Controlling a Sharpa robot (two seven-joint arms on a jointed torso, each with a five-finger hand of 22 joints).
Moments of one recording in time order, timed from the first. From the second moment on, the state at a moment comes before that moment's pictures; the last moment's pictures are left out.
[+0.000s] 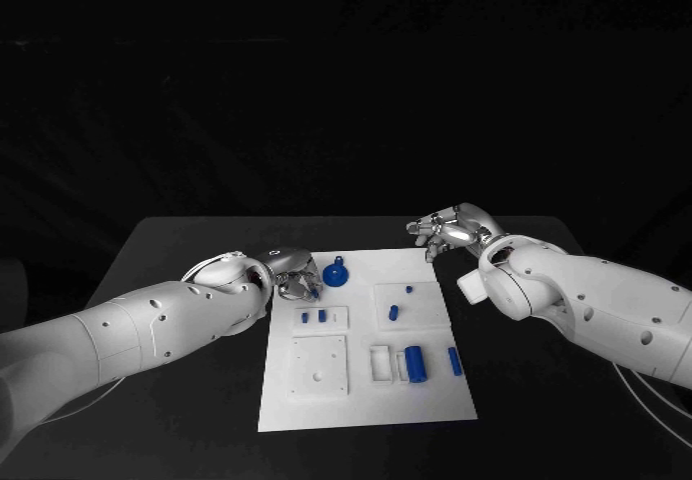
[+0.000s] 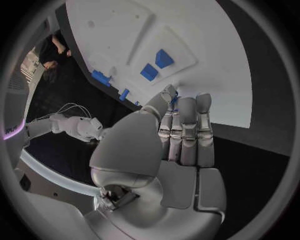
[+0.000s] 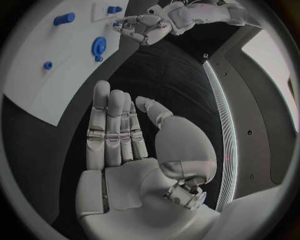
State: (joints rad) left arm 1.18 -0.53 -0.16 1.06 -1.38 -0.23 0.09; left_hand 1.42 0.03 0.21 -0.24 0.17 1.22 0.09 0.06 0.06 1.28 0.05 0.05 0.06 1.28 -0.03 1.17 0.33 0.10 1.16 -0.06 0.56 1.31; right arm 1.03 -0.80 0.18 1.39 -0.69 -0.41 0.02; right_hand 1.05 -0.04 0.41 -0.23 0.49 1.17 0.08 0.06 0.07 1.18 0.00 0.56 0.42 1.31 -0.06 0.73 0.72 0.08 1.45 -0.08 0.08 1.06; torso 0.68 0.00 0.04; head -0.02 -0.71
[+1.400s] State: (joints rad) left arm 1.18 -0.51 -0.16 1.03 -1.39 -0.21 0.09; left_hand 1.42 0.04 0.21 -0.24 0.16 1.22 0.09 0.06 0.06 1.27 0.05 0.05 0.06 1.28 -0.03 1.16 0.33 0.09 1.16 -0.05 0.56 1.31; right arm 1.03 -0.80 0.18 1.39 -0.69 -0.41 0.02; right_hand 1.05 -0.04 0.42 -0.23 0.49 1.17 0.08 0.06 0.07 1.18 0.00 0.56 0.42 1.31 -0.06 0.73 0.72 0.08 1.45 -0.08 0.08 1.06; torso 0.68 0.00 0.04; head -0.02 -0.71
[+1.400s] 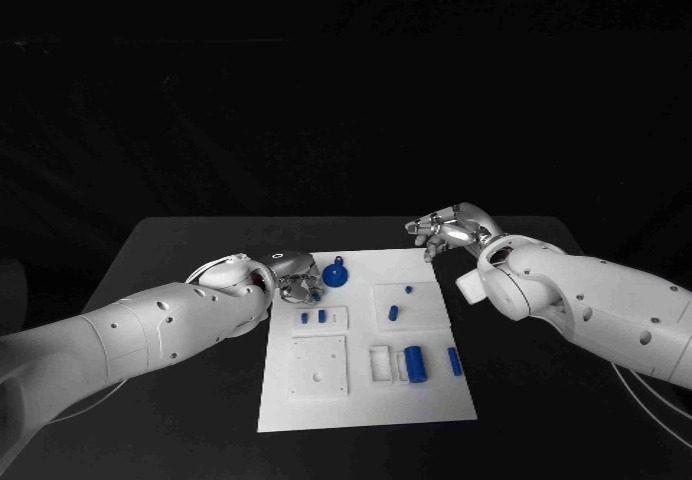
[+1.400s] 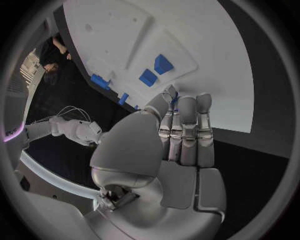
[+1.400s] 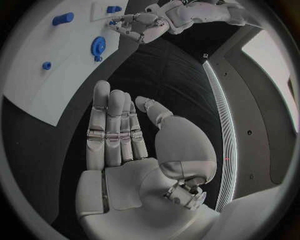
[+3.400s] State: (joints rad) left arm 1.17 -0.53 -0.17 1.03 -1.39 -0.27 0.09; left_hand 1.40 -0.03 0.23 -0.27 0.15 1.08 0.07 0.06 0.06 1.13 0.10 0.06 0.06 1.24 0.00 1.20 0.31 0.13 1.16 -0.02 0.56 1.31; right arm 1.03 -0.80 0.18 1.39 -0.69 -0.41 0.02; right_hand 1.05 -0.04 0.41 -0.24 0.49 1.17 0.08 0.06 0.07 1.18 0.00 0.56 0.42 1.31 -0.06 0.73 0.72 0.08 1.45 -0.08 0.08 1.06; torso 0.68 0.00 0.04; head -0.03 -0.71
